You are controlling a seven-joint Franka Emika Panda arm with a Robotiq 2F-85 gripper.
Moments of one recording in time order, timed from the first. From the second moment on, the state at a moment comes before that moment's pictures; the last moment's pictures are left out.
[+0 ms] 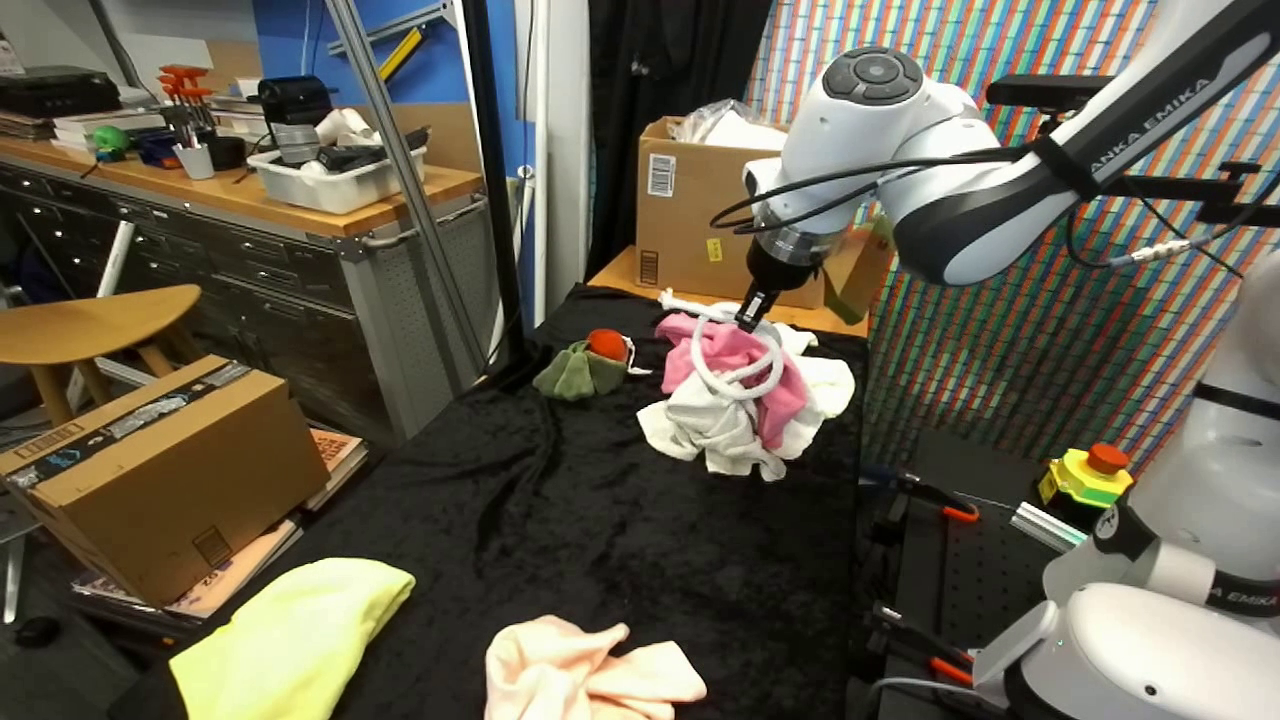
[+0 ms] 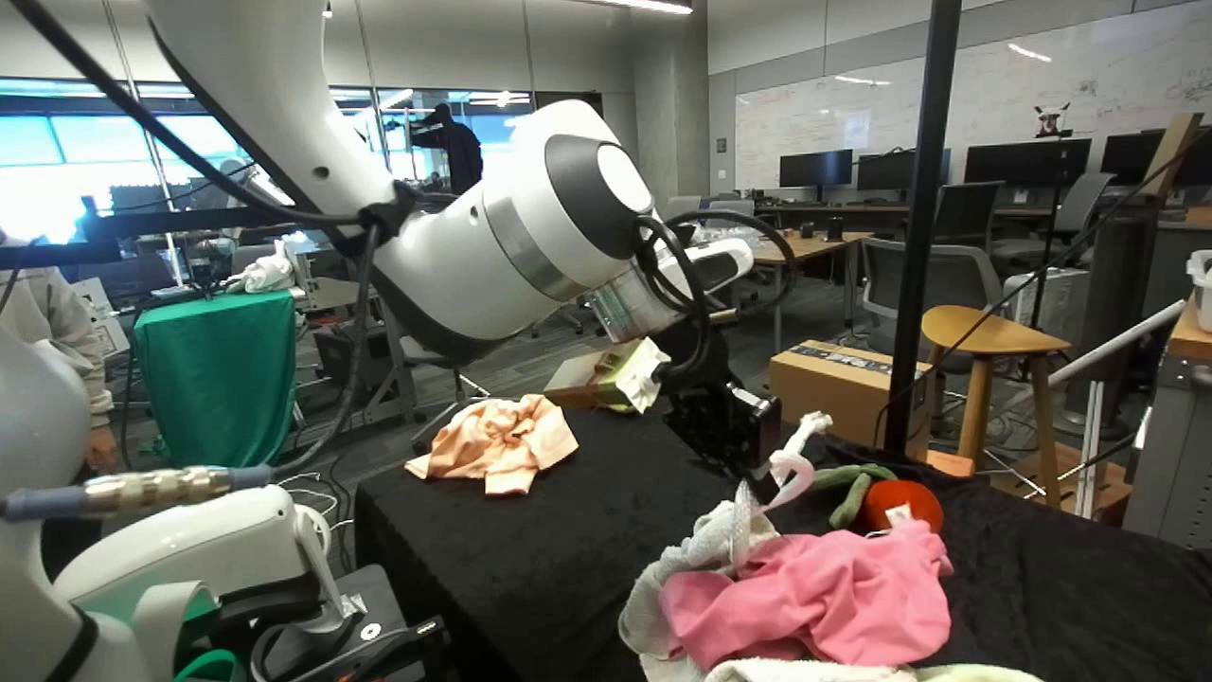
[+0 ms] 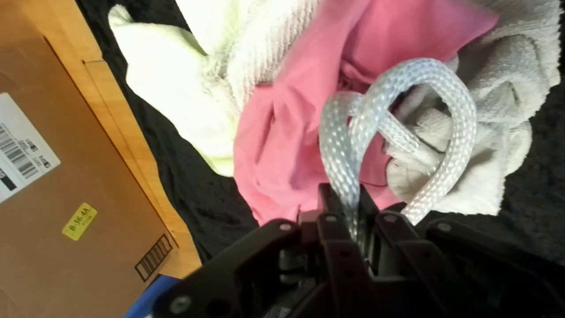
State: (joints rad) arm -0.01 -0.21 -0.08 -2.66 -0.91 2.66 0.66
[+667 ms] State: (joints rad) arm -0.08 -0.02 -0.09 -2.62 -0.96 2.68 0.74
